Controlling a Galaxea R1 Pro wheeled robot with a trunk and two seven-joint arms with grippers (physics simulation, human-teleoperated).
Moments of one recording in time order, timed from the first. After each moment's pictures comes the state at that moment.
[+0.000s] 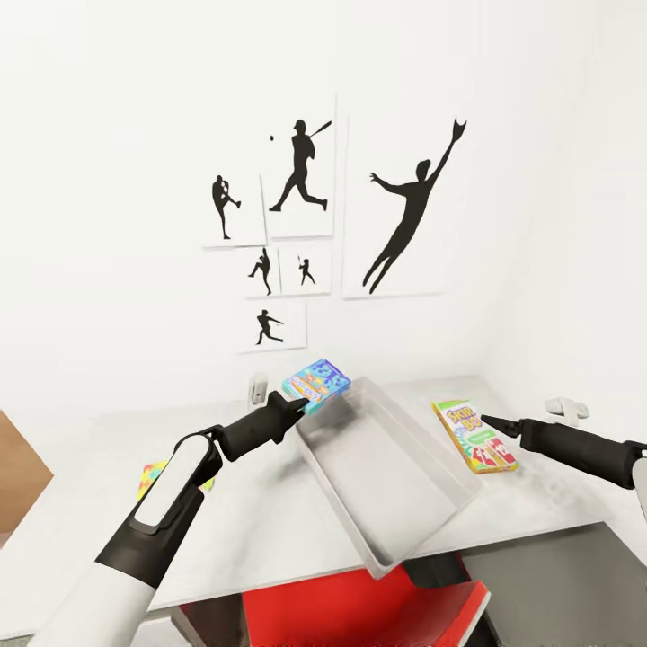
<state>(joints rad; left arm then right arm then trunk) -0.59 0.04 -0.27 -1.28 1.56 0.58 0.15 -0.41 -0.35 -0.37 -1.61 -0.32 1.04 0.62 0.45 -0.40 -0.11</state>
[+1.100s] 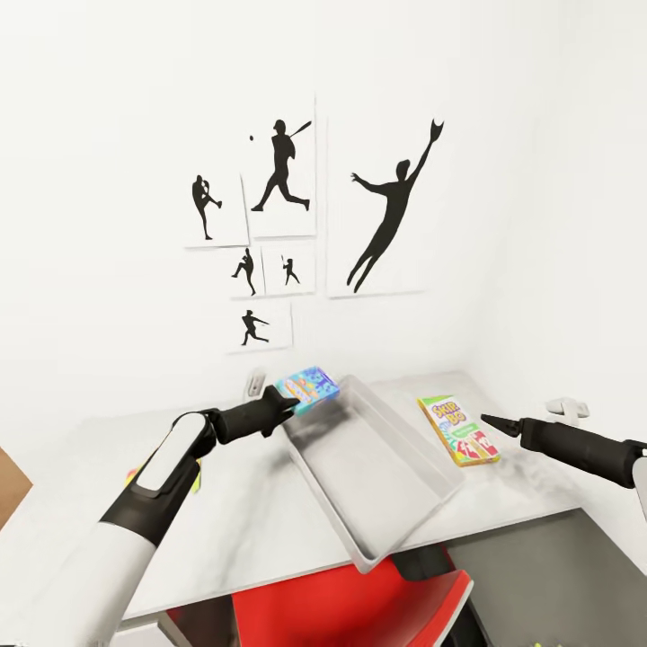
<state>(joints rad) -0.71 0.07 -0.27 -1.13 1.58 0.66 0.25 -0.42 -0.35 -0.37 -1.61 -0.32 1.04 0.62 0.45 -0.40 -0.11</state>
